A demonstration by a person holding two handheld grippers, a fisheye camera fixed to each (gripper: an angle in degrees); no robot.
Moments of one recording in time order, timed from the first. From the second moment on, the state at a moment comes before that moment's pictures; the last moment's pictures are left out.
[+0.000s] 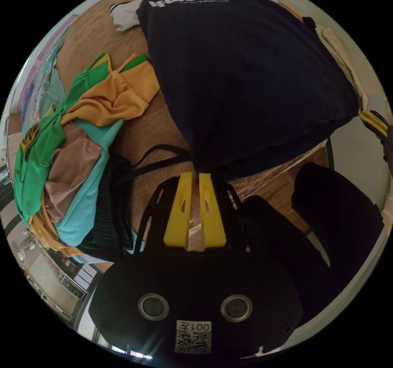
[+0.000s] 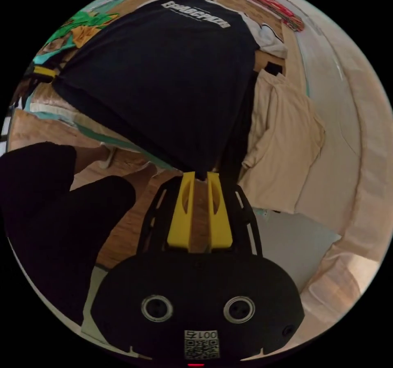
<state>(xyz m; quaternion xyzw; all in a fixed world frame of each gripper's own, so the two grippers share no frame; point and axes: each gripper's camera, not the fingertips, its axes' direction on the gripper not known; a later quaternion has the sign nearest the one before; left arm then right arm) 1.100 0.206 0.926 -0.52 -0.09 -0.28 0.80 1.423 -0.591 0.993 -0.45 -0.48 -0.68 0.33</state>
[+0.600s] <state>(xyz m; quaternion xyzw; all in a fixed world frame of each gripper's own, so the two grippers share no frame) 1.098 0.278 0.942 -0.52 -0.09 -0.30 0.80 1.428 -0.550 0.941 -0.38 -0.57 -0.69 0.23</state>
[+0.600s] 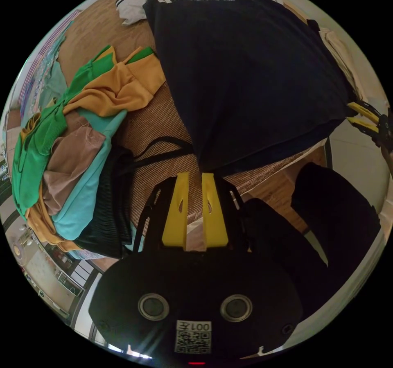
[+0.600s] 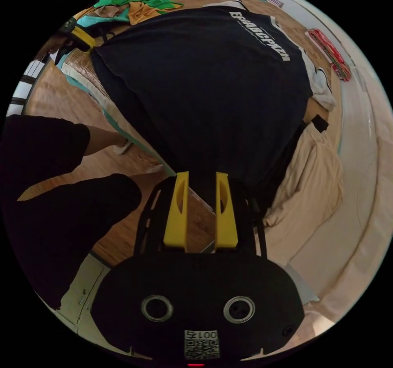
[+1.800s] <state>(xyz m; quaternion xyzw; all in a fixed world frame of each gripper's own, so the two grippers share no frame) 1.119 0.301 0.941 -0.48 -0.03 -0.31 0.82 1.420 -0.649 1.042 -0.39 -0.57 -0.65 0.30</state>
